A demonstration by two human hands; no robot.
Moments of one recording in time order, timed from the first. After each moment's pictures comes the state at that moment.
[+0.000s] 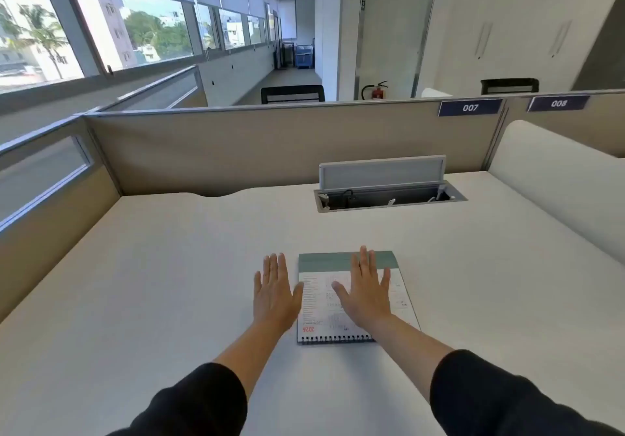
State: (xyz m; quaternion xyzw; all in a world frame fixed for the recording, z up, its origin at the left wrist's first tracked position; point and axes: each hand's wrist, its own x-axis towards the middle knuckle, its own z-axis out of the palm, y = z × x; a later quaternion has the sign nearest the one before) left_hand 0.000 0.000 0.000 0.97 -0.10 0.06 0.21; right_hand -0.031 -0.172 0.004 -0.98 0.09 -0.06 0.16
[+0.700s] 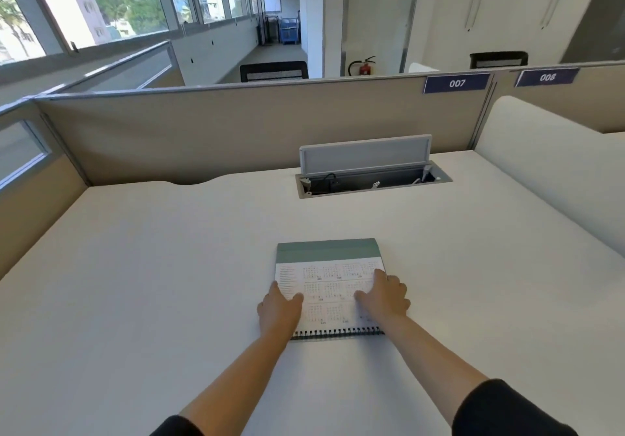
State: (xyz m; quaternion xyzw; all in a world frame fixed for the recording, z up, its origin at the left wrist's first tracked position) left_hand -0.030 -0.050 0.001 0.87 0.11 -0.11 0.47; right_hand -0.049 -0.227 -0.003 -0.91 0.32 0.05 0.27
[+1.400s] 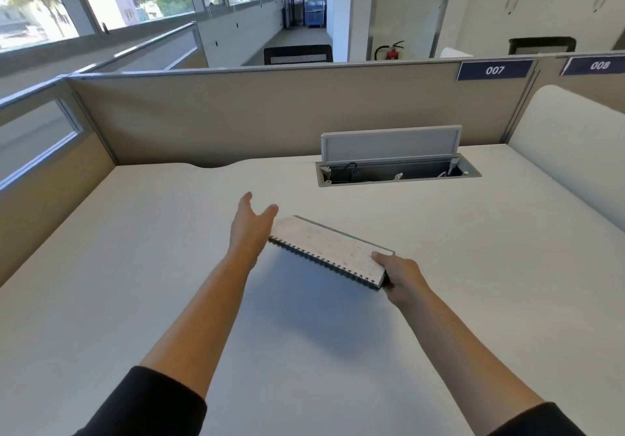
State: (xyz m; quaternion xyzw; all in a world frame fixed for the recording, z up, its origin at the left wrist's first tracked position) left_hand 0.030 -0.002 0.104 0.82 0.09 0.02 0.57; right_hand -0.039 -0.218 0.048 -0.51 0.38 0.00 0.77
